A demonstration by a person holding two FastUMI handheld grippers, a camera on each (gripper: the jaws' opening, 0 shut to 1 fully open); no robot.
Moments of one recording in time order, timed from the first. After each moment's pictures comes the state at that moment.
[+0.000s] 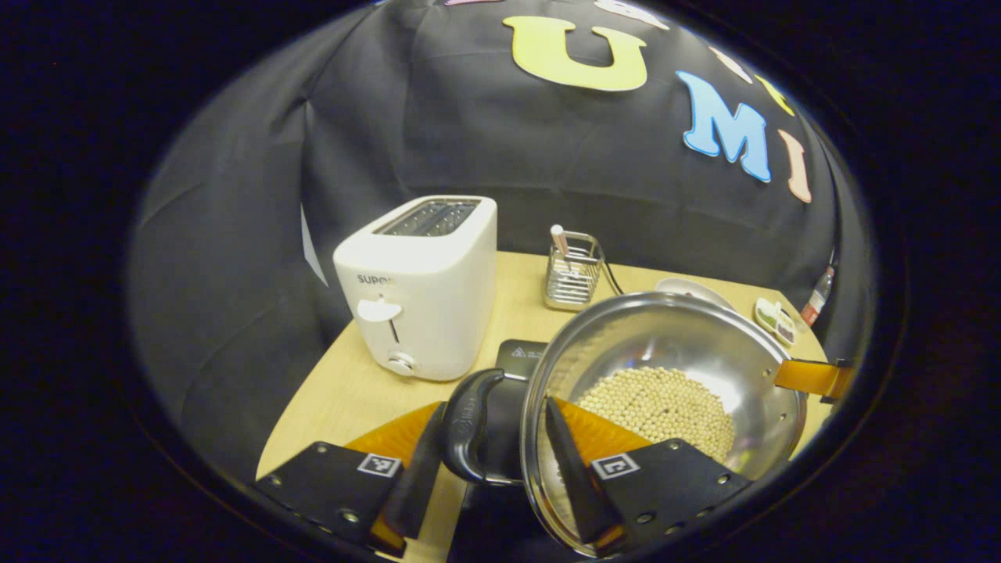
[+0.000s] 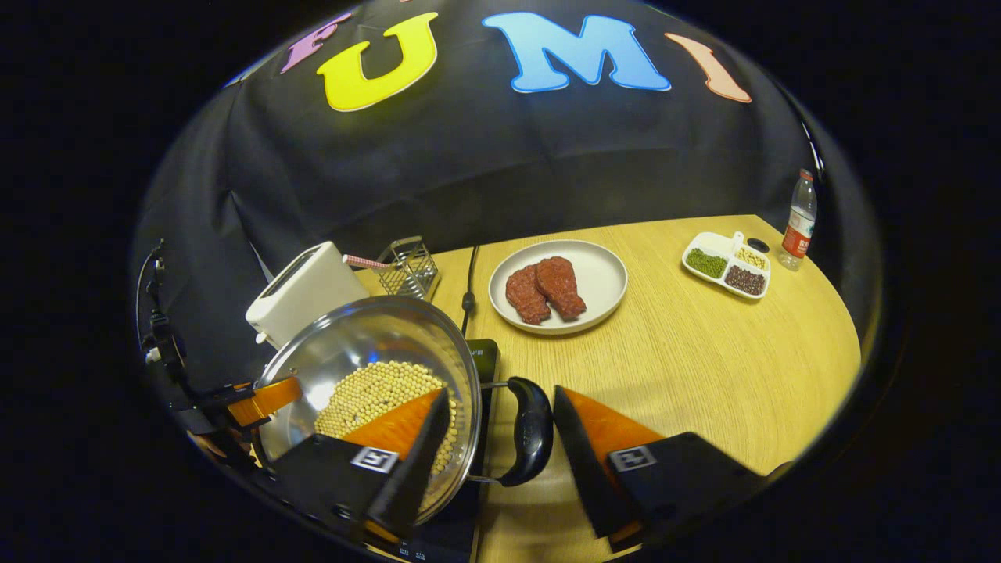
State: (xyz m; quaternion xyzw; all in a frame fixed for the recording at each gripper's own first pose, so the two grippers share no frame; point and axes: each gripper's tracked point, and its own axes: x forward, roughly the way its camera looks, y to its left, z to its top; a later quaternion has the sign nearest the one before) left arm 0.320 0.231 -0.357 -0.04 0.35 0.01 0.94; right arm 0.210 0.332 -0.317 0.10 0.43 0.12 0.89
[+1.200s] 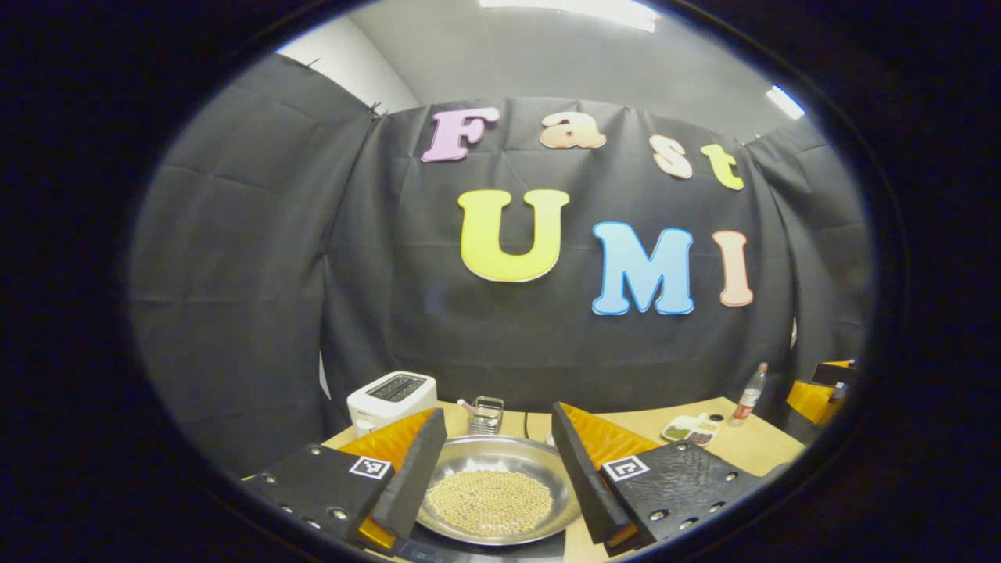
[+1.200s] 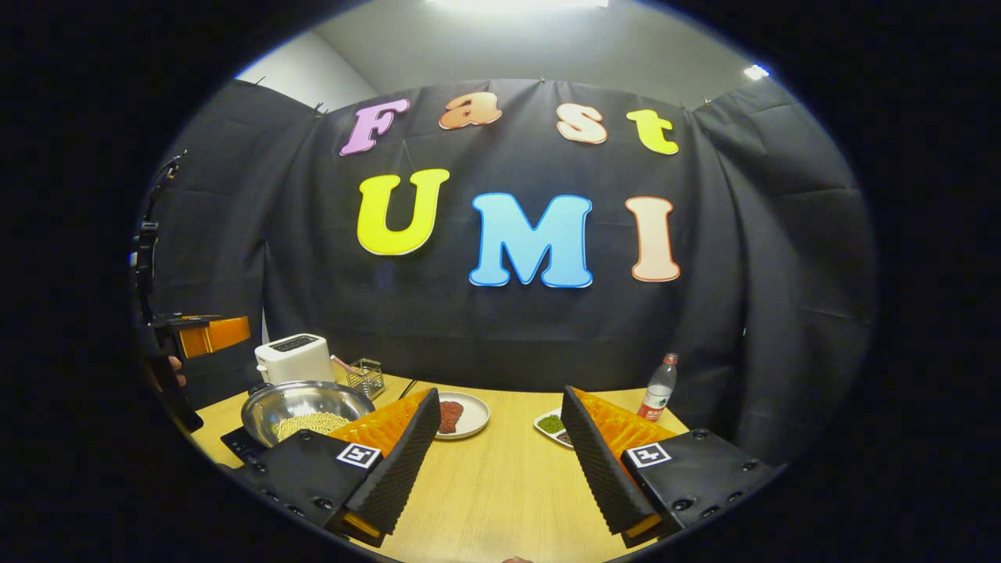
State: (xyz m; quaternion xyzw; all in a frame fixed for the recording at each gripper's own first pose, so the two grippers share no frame) left arm 0.197 0.062 -0.059 -0.04 0.07 0.02 1.00; right arm 0.141 0.099 -0.104 0.00 0.14 0.09 0.99
